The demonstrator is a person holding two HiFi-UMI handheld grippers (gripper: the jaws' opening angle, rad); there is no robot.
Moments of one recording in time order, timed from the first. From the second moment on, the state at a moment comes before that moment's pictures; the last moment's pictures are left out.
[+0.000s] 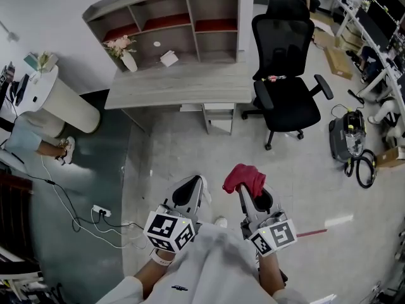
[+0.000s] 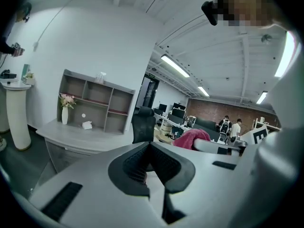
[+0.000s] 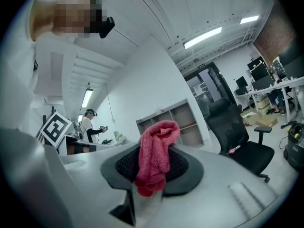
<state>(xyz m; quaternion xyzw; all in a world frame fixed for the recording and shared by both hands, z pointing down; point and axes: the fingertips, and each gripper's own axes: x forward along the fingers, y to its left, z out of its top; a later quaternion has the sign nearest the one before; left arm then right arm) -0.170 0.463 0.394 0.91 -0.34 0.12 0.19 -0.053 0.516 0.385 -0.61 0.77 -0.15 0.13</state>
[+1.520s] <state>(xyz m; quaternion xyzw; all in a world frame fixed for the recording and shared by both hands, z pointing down) -0.200 0.114 0.398 0.90 -0.34 0.07 0.24 -0.061 0.147 0.378 -0.62 0.76 -0.16 0.08</state>
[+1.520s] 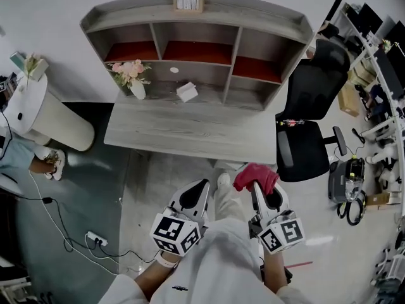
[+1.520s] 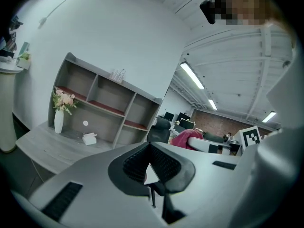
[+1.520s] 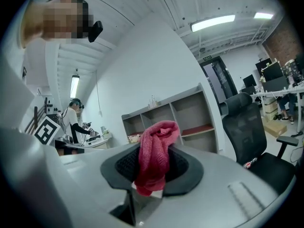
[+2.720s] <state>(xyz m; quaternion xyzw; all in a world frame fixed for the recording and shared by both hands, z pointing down) -0.056 -0.128 0.373 0.88 -0.44 0.08 0.19 0.055 -0.129 0.377 -0.50 0.84 -0.17 0.13</state>
